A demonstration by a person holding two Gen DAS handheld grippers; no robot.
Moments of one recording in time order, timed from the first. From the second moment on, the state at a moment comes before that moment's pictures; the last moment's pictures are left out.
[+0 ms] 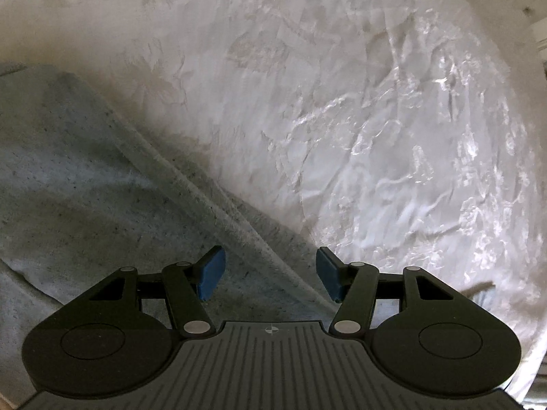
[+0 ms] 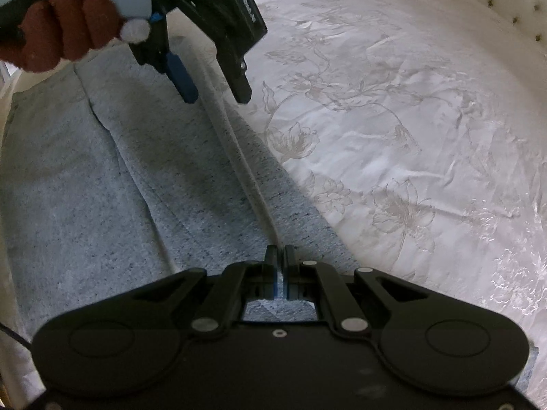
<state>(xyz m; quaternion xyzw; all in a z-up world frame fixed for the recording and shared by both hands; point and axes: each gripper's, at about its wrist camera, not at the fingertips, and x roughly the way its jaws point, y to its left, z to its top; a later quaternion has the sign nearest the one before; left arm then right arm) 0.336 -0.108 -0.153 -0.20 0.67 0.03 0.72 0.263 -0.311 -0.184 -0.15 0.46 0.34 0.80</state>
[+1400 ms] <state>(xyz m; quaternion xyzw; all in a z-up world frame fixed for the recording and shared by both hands) 0.118 -0.098 -0.108 -0.10 0.61 -0.05 0.79 0.253 -0.379 -0.171 0.05 0.52 -0.08 0.85</state>
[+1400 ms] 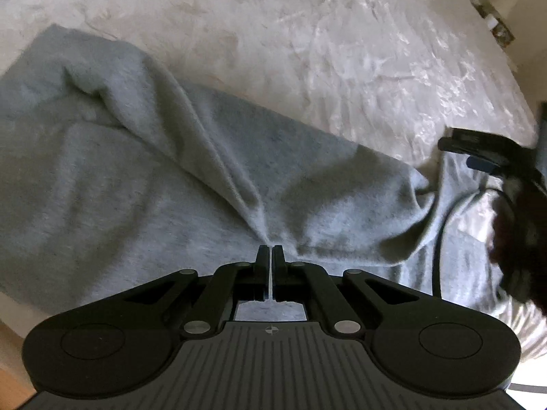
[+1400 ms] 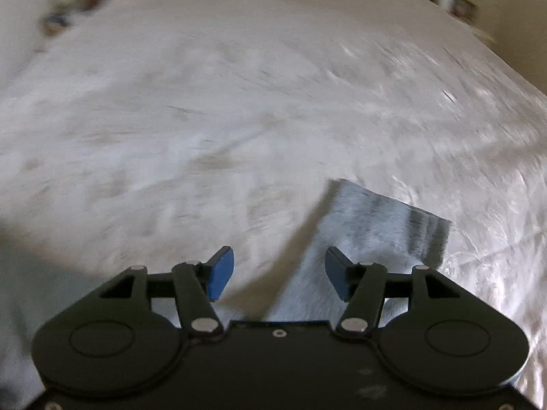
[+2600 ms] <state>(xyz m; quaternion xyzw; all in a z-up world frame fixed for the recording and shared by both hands) 0.091 -0.107 -0.098 -0.04 0.63 -0.08 0.77 0.011 -0.514 -0.193 0.37 0.42 -0.29 0.78</state>
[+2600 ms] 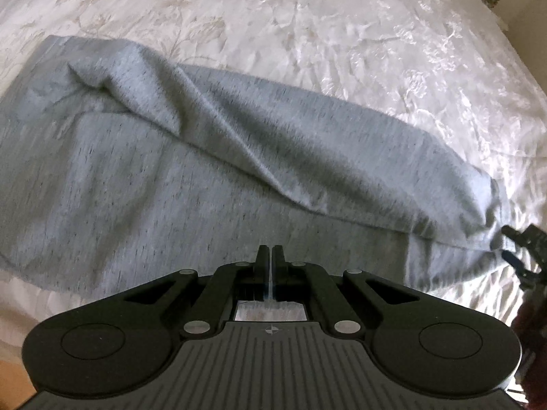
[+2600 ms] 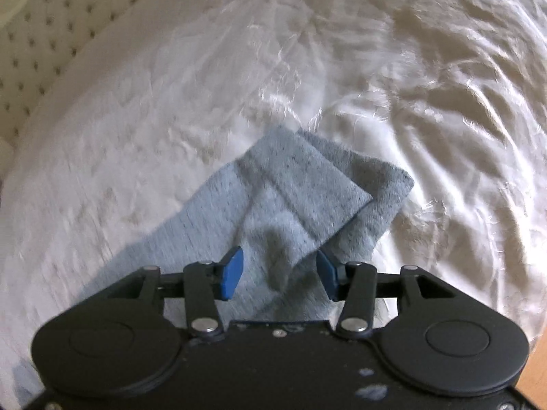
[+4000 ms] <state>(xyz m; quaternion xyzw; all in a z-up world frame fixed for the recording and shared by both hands) 0.144 0.136 -0.109 -0.10 0.59 0.09 0.79 0.164 -0.221 -0.110 0.14 0.46 0.17 0.86</state>
